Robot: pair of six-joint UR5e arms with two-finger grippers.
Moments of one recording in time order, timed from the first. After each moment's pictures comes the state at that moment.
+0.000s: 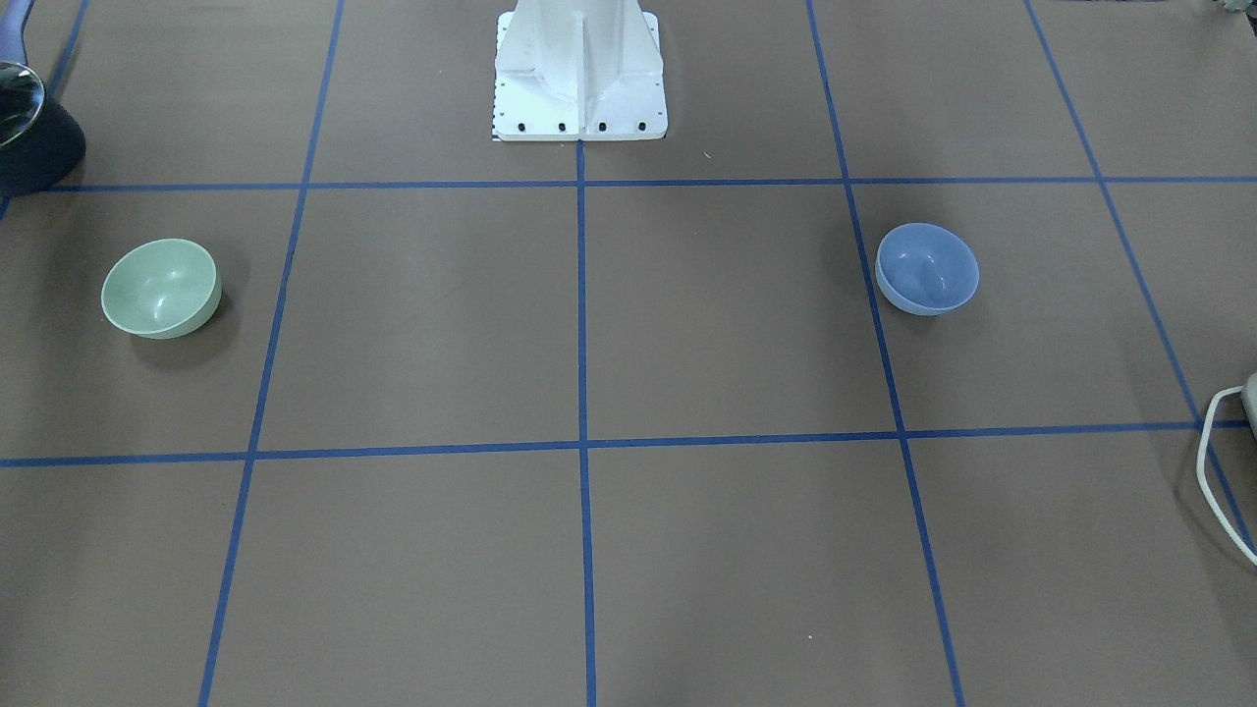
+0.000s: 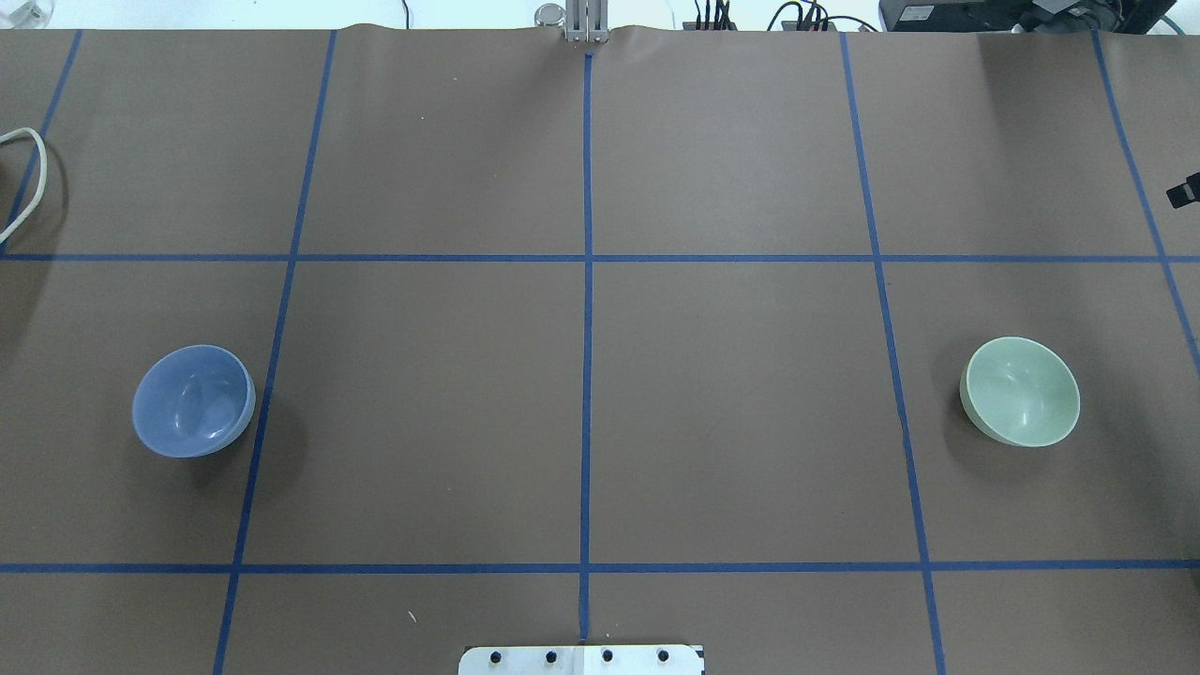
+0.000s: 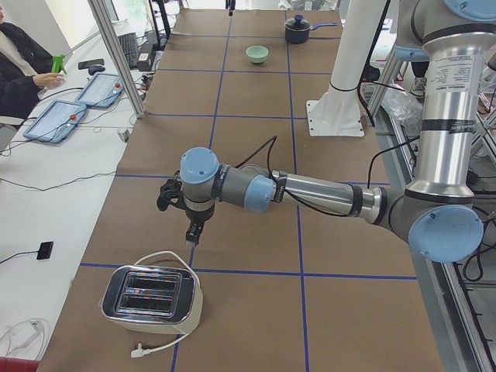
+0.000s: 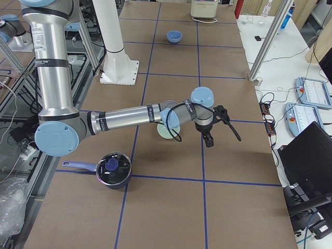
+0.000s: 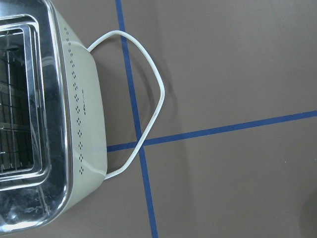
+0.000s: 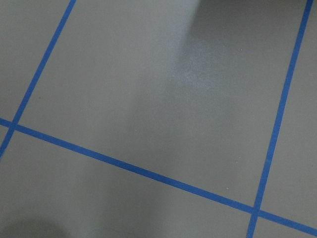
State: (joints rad) left arm -1.52 -1.59 -1.71 -1.74 -2.36 -0.02; right arm 1.39 -1.50 1.69 -1.30 2.30 0.12
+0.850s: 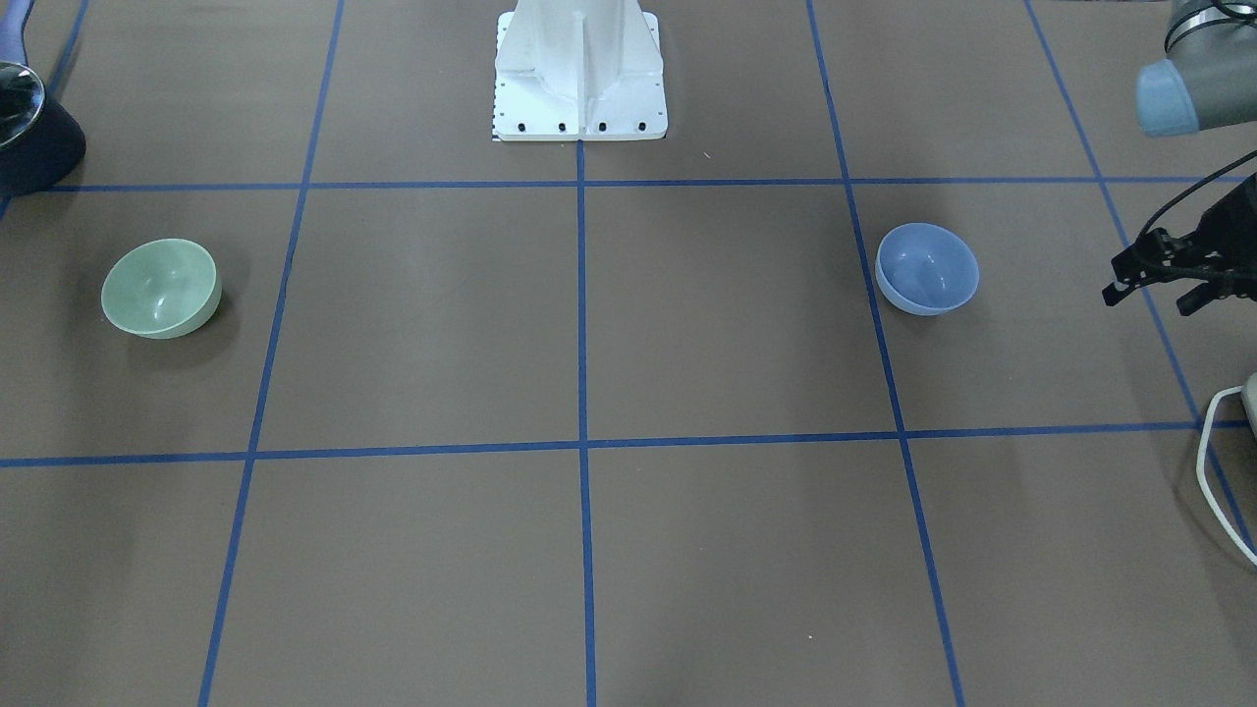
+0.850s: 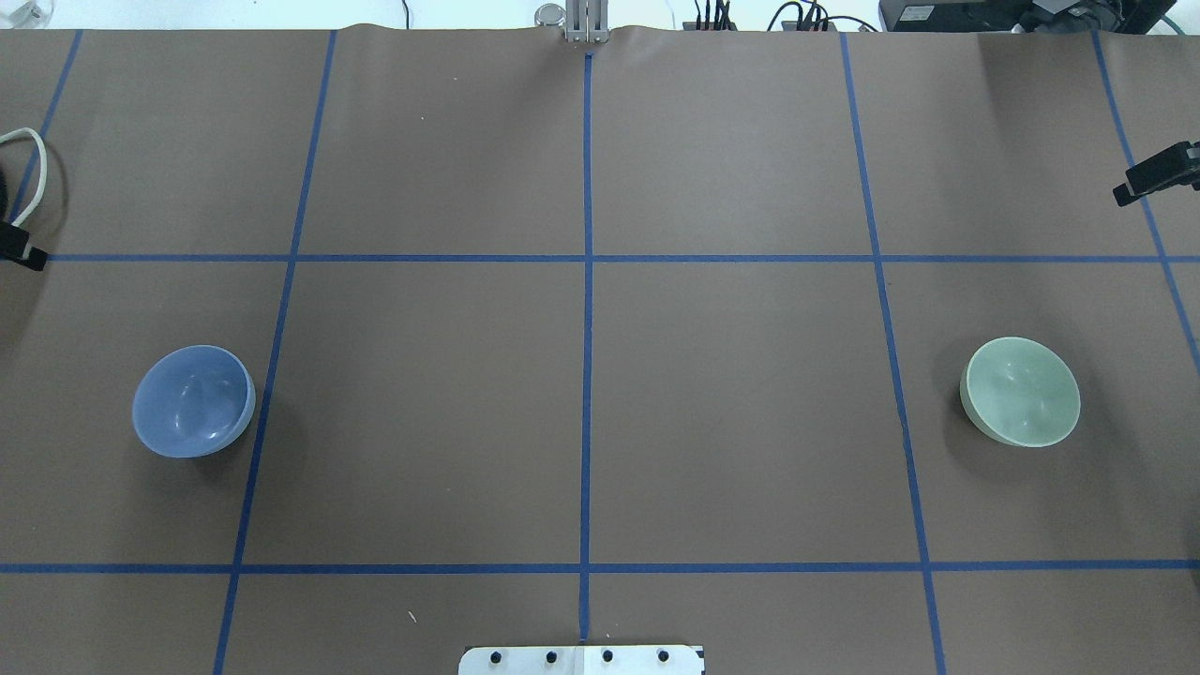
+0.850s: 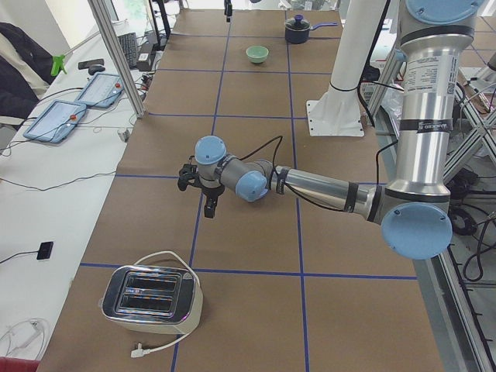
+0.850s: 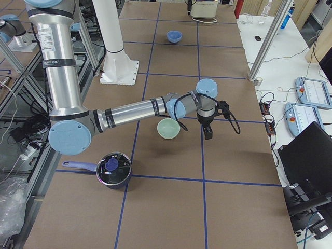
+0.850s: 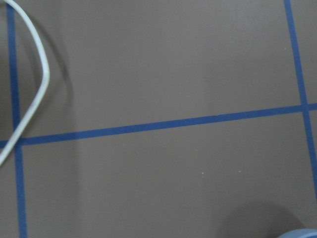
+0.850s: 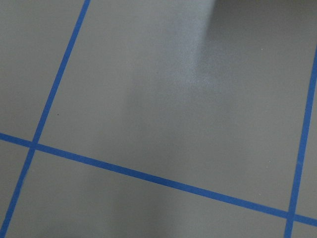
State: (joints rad) left arm -1.19 -1.59 -1.73 -1.93 -2.33 -0.54; right arm 1.30 -1.43 1.72 -1.46 2.26 0.27
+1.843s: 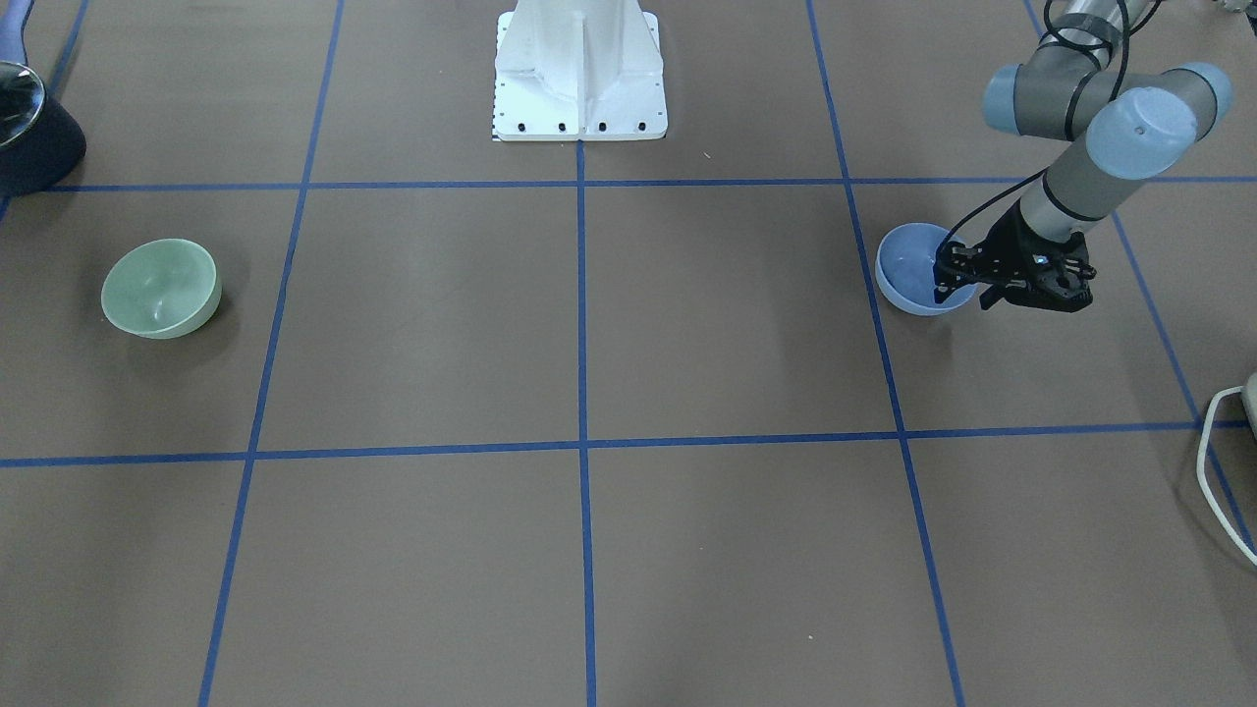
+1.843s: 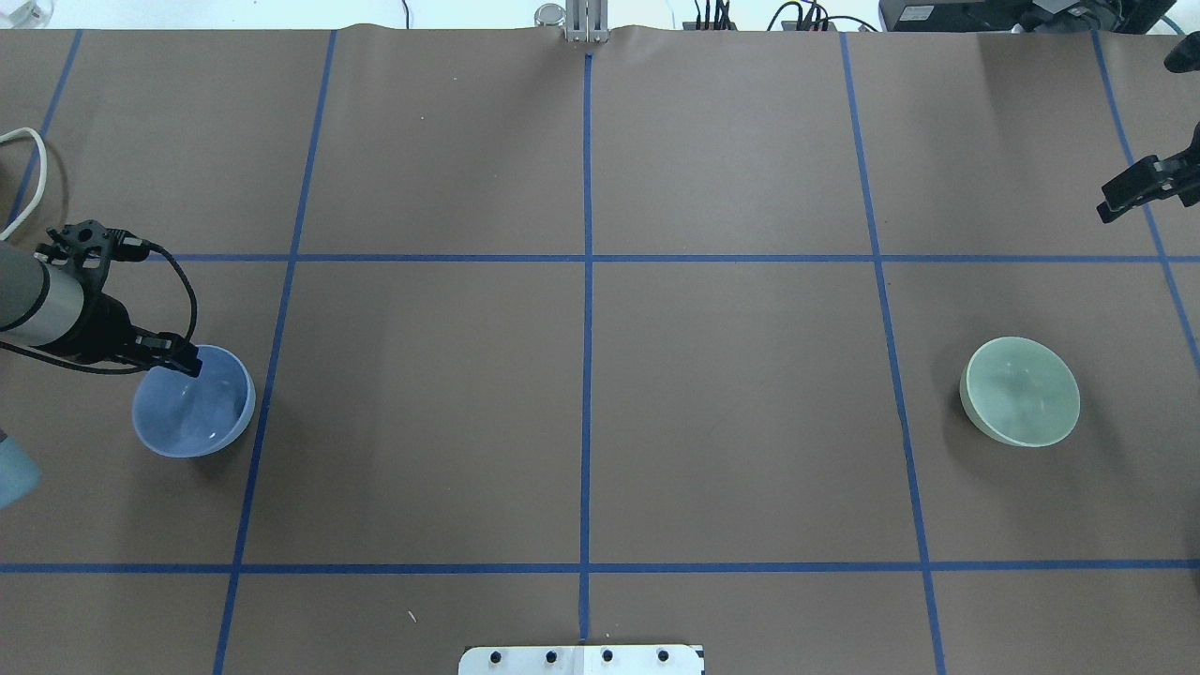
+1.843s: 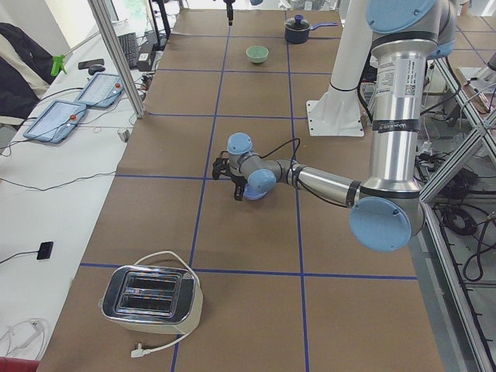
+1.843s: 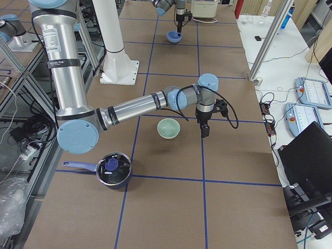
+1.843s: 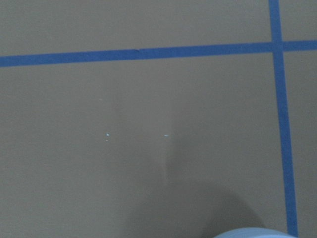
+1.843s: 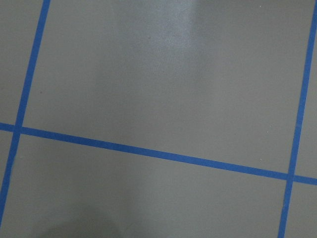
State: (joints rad) left arm -0.84 -1.58 -1.73 -2.11 -2.16 -0.82; right arm 1.26 -1.42 1.75 -1.57 2.22 0.27
